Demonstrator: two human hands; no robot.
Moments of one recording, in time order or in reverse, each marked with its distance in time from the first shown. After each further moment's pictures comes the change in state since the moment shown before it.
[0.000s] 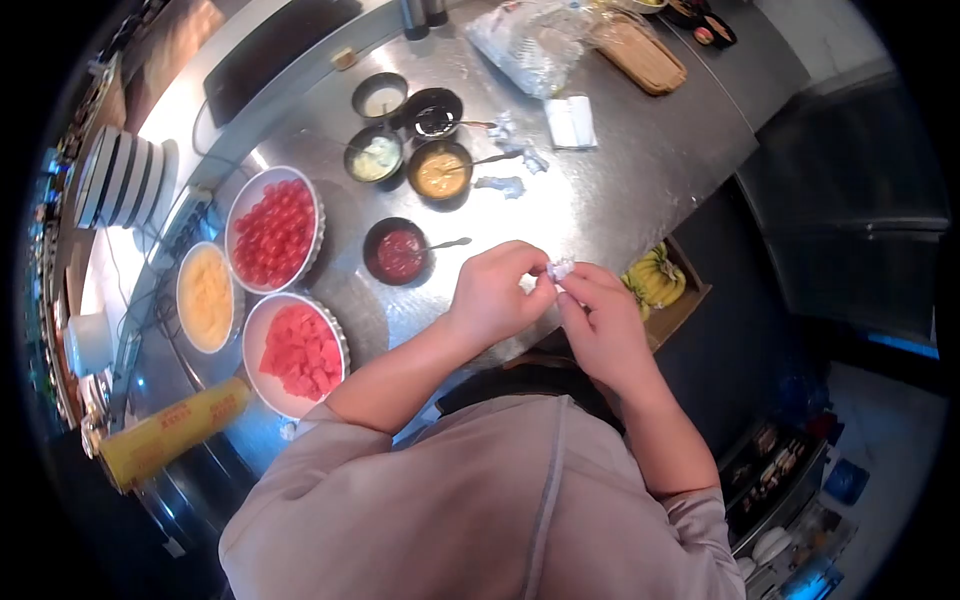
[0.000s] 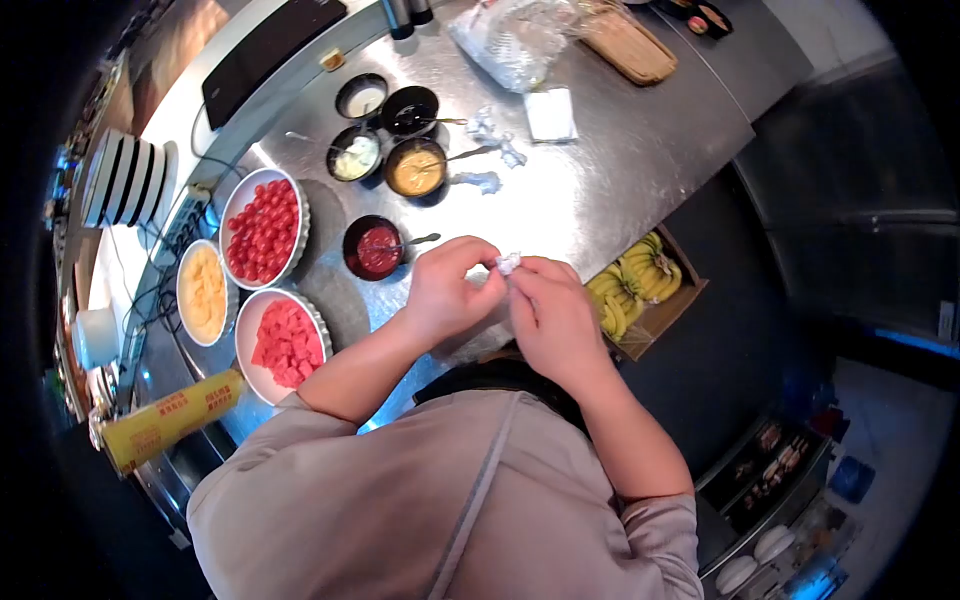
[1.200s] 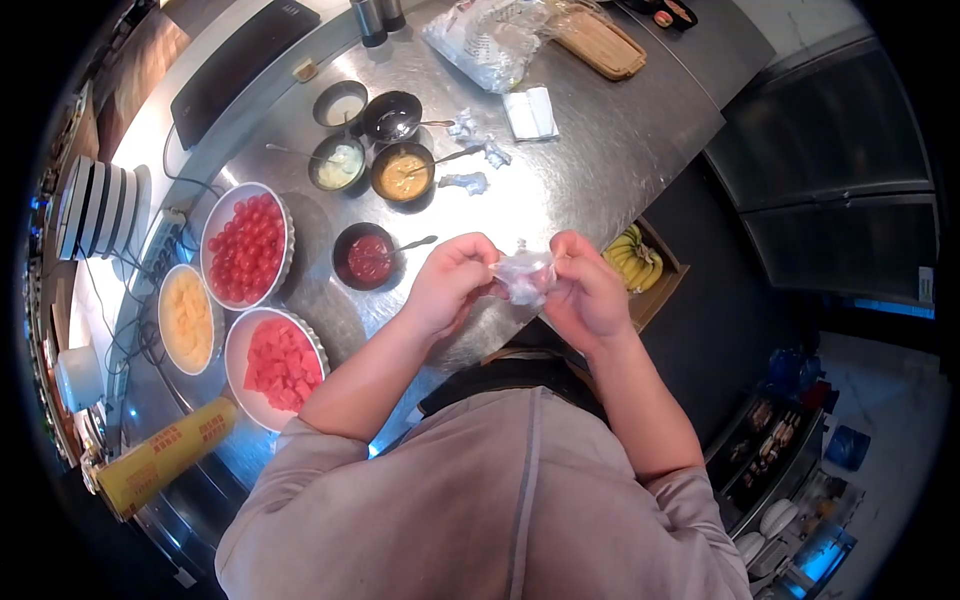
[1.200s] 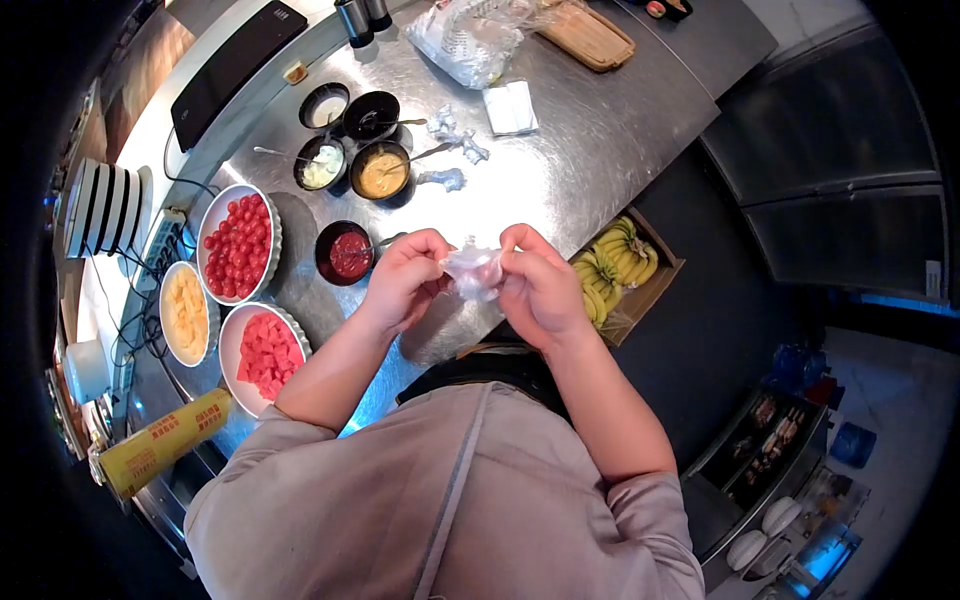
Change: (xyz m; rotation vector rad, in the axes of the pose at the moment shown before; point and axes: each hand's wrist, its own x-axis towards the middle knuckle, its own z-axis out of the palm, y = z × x) left_hand -0.012 -0.027 -0.010 -1.249 -0.249 -0.720; right_hand 0.007 0.040 0.015 1.600 -0.046 0.335
